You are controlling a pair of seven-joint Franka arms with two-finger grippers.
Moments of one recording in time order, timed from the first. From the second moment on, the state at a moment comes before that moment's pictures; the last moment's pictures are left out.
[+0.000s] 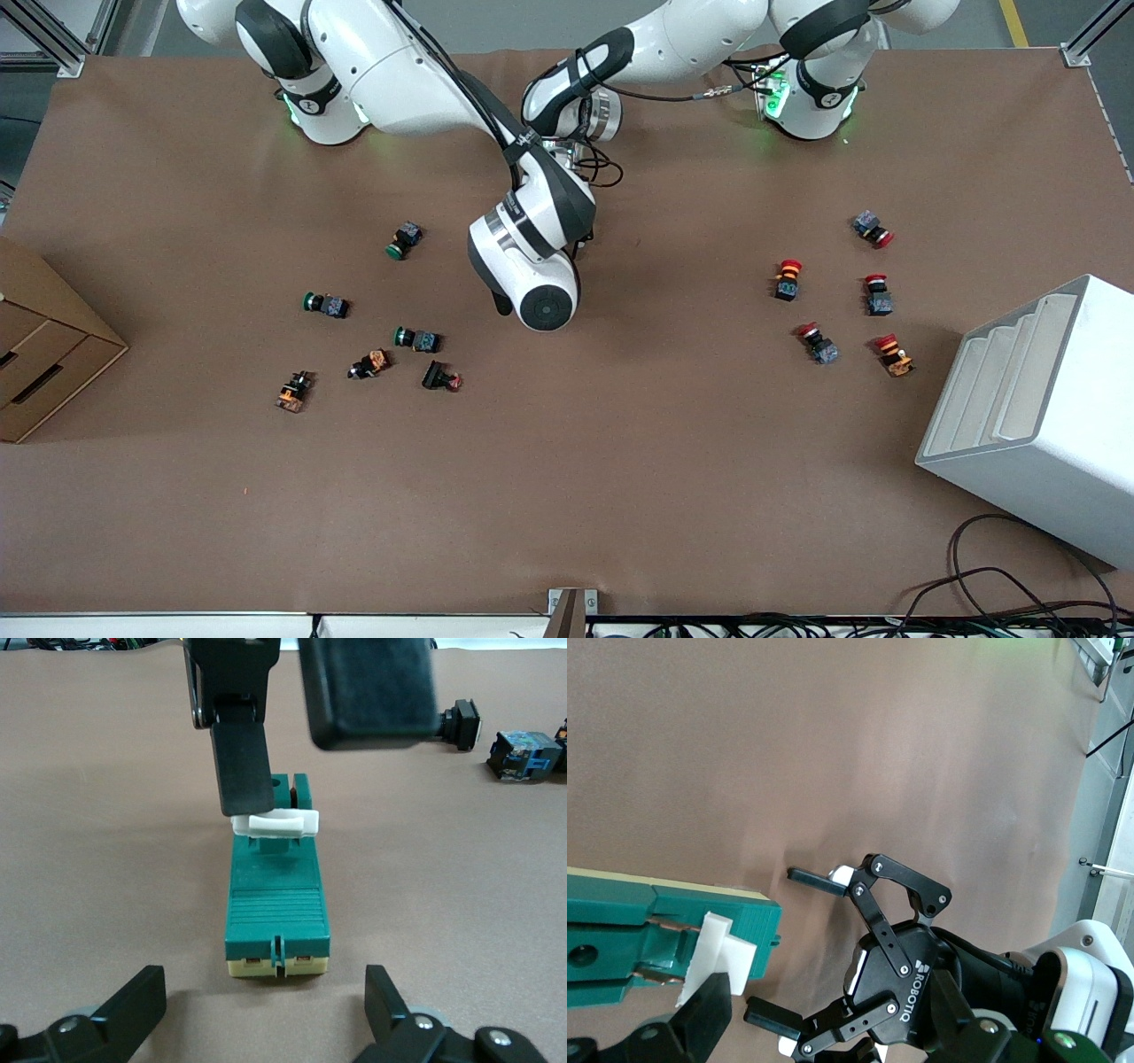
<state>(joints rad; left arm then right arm) -0.71 0.84 -0.59 -1.97 1.95 1.98 -2.53 0.78 0.88 -0.08 -1.23 0.46 1.49 1.91</state>
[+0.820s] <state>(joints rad) -0.68 0.84 -0.59 -1.95 1.93 1.98 -2.53 0.78 0.88 -0.08 -1.24 0.45 1.51 1.89</state>
